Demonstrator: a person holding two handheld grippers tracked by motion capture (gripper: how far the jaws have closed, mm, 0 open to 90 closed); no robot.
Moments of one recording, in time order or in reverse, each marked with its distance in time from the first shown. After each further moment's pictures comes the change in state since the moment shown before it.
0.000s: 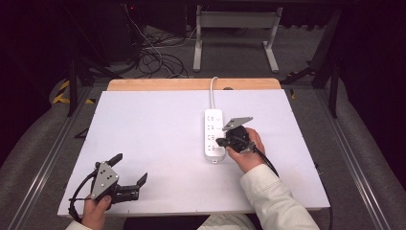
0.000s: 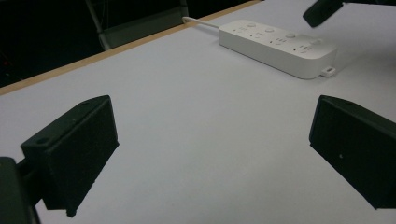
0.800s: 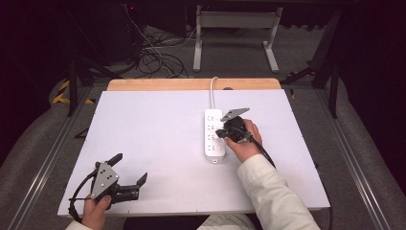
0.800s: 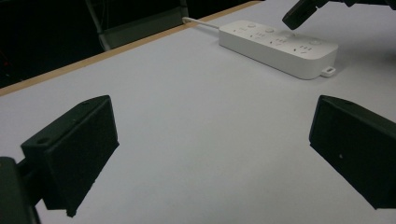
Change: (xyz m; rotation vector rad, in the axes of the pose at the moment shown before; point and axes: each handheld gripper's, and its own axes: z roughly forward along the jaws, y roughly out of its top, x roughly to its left) left arm 0.000 0.000 0.000 0.000 0.003 0.010; right arm -0.024 0.013 0.020 0.040 -0.038 -0.004
